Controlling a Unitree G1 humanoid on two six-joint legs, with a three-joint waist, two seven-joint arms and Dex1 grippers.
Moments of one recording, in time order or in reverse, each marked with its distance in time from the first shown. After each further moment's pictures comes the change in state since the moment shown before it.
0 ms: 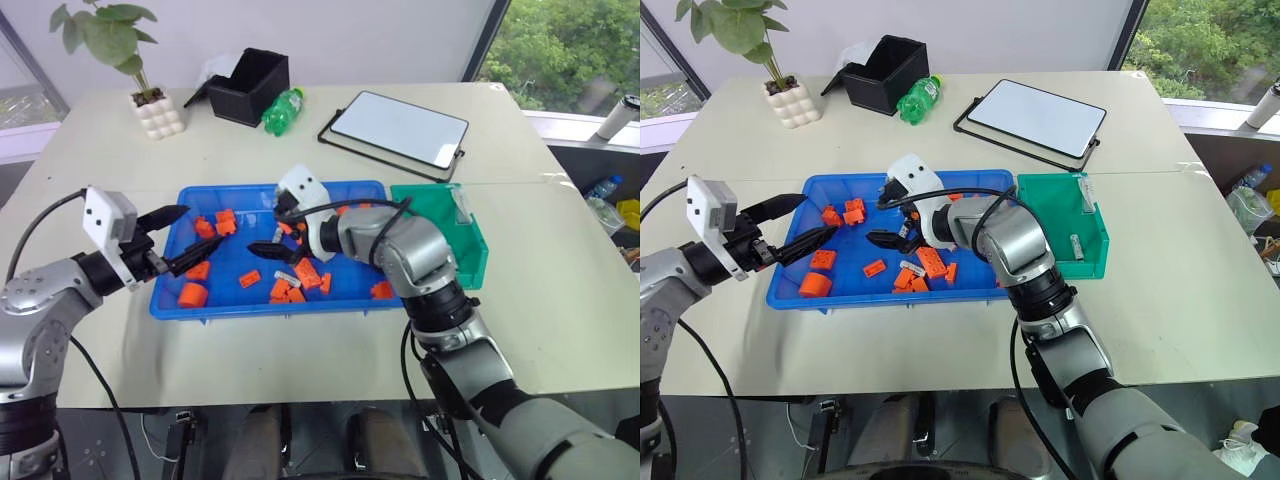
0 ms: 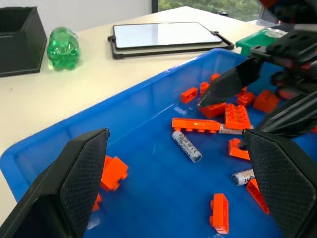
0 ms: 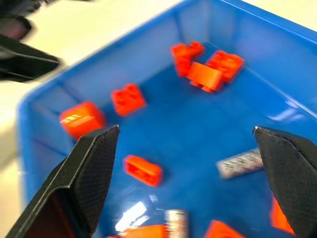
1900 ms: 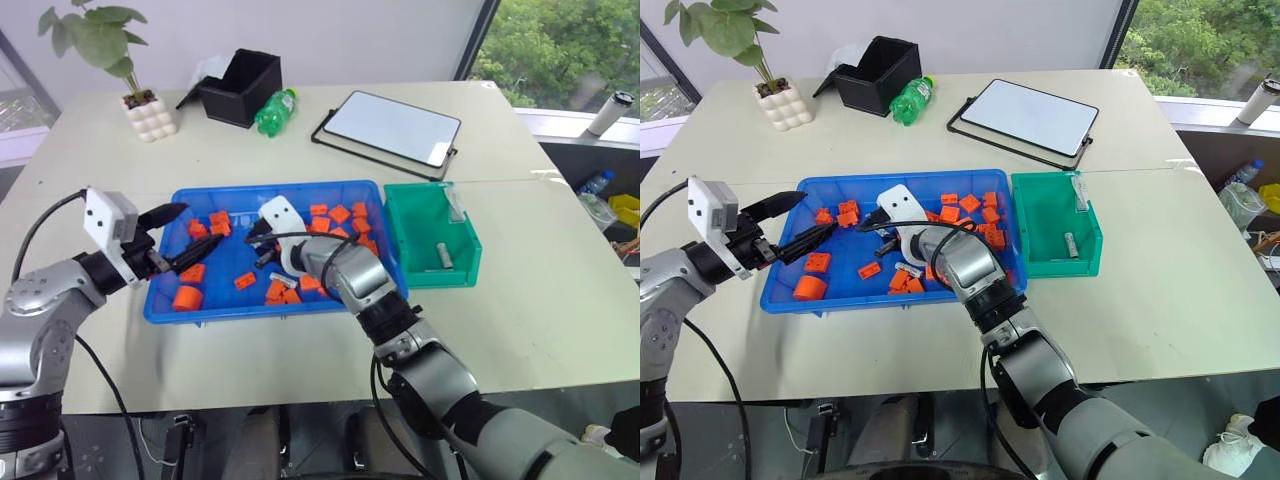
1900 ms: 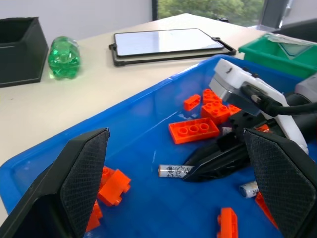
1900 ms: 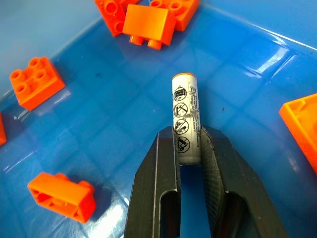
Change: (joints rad) left arm 0.004 -0.008 -0.017 0.008 0.015 -0.057 0.002; right arm 0.004 0.159 0.044 0.465 -0.197 -0.349 -0.198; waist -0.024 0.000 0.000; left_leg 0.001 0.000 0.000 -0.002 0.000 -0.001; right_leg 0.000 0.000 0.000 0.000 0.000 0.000
